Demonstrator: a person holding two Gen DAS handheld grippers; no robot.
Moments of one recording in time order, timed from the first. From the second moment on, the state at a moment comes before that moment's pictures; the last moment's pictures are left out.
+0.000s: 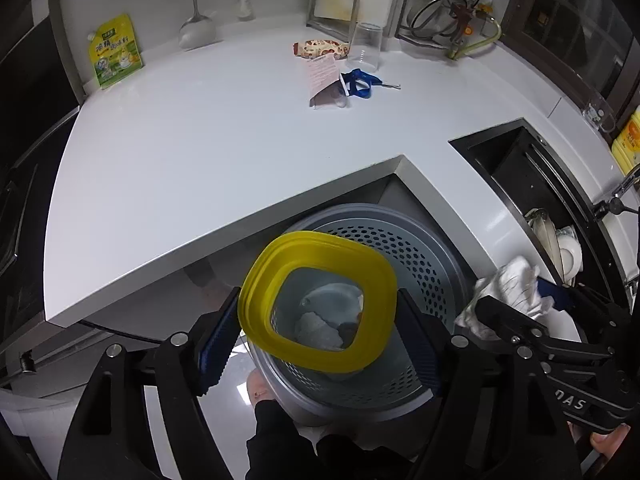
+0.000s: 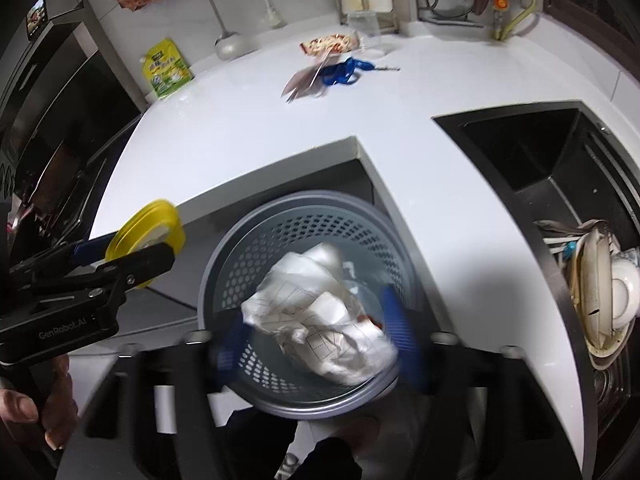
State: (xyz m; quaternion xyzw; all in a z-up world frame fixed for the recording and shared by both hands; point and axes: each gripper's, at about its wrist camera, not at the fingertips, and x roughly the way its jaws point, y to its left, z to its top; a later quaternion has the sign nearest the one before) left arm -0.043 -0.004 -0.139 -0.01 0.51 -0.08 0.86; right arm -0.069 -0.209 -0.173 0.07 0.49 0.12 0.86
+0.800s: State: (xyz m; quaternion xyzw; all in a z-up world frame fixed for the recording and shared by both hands) left arm -0.043 -0.003 -0.130 0.00 0.49 -0.07 0.87; right arm -0.069 -0.225 -0.176 0.08 0.49 0.12 0.86
